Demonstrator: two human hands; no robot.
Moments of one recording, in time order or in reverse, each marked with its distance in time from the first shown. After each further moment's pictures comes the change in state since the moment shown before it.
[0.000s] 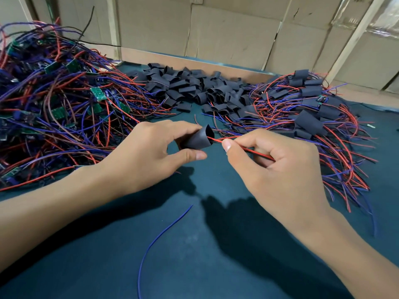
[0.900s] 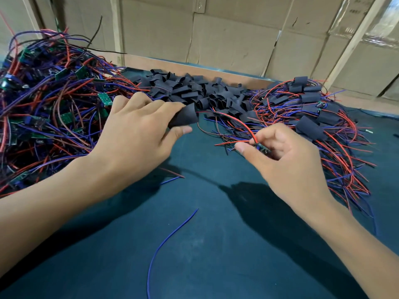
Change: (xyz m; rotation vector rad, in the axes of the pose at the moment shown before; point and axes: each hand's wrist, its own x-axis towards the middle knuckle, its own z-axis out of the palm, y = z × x) left_hand 0.007 -0.011 -0.016 0.623 0.208 -0.036; right_hand 0.011 0.040 -0.005 0.018 0.002 0.176
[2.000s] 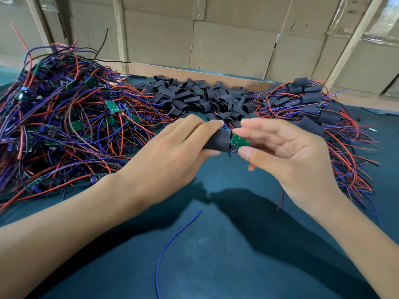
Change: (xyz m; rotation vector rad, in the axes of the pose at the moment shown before) left_hand -0.008 0.036 -0.003 -0.264 0.024 0.310; right_hand 0.000 -0.020 -0.005 0.559 -0.223 -0.048
